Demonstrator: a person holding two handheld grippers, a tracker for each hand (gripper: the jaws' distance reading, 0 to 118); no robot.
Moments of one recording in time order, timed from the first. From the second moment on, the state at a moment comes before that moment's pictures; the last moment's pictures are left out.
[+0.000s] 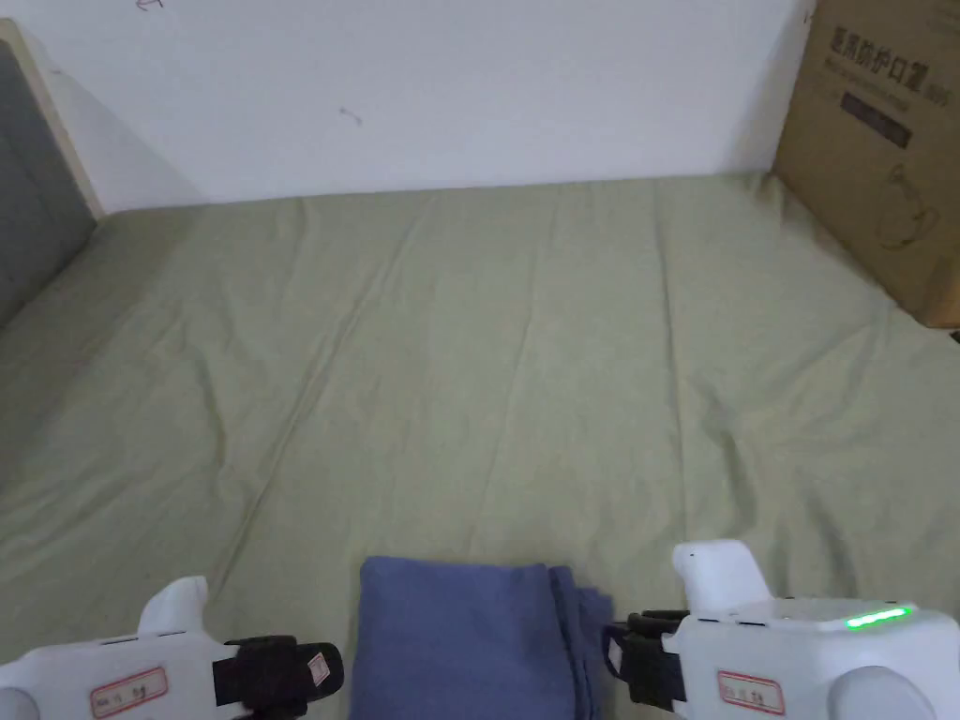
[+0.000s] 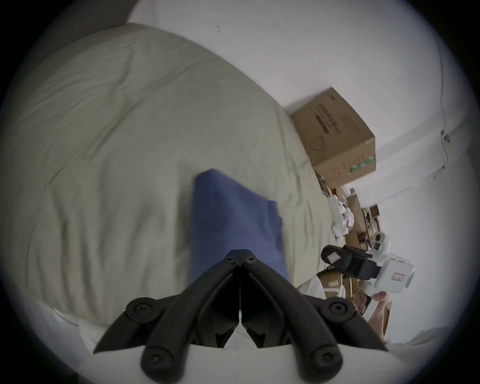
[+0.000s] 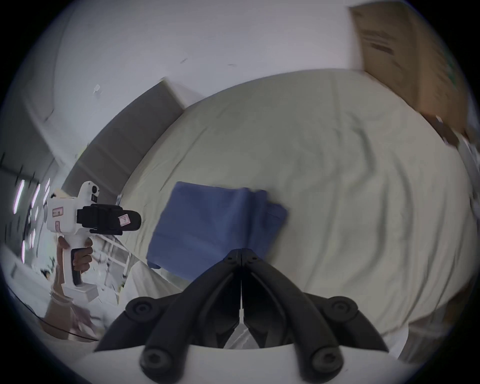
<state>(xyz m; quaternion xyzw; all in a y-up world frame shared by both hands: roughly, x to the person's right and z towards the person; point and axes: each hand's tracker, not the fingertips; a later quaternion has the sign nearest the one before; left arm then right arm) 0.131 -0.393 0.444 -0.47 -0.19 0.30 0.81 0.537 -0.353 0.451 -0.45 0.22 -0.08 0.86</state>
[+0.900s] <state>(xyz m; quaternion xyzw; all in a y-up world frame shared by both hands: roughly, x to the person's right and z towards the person) 0.157 -0.487 0.383 -0.49 -0.29 0.50 0.65 0.499 -0.436 0.394 -0.51 0.21 -0.03 0.84</state>
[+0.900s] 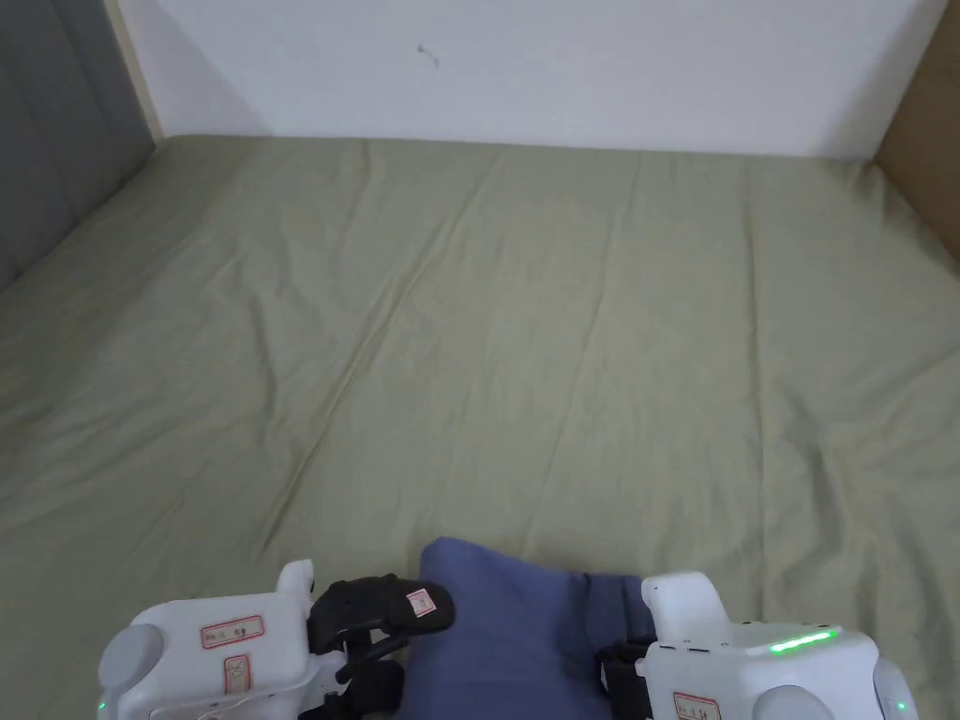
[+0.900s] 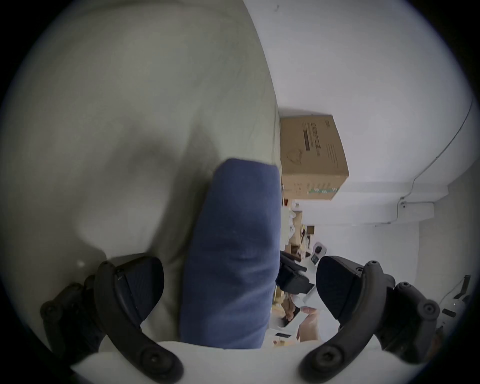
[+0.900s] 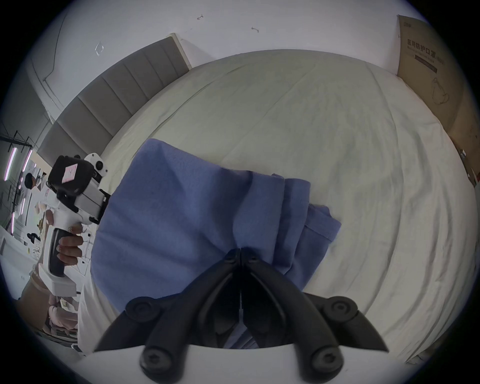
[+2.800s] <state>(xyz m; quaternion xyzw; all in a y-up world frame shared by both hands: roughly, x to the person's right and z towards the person) 0.013 -0.302 0.397 -0.48 0.08 -0.03 0.87 0.510 -0.392 0.417 -0.47 0.17 -0.09 0.86</state>
